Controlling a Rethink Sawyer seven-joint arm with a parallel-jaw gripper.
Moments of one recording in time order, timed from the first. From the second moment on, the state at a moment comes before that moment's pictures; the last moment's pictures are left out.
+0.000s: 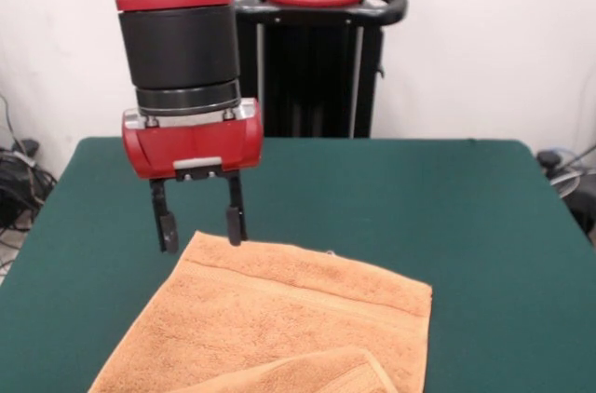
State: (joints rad) arm -0.75 -0.68 0.54 1.54 -0.36 0.58 1.43
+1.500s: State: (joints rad) arm -0.81 -0.59 0.53 1.70 -0.47 0.52 1.43
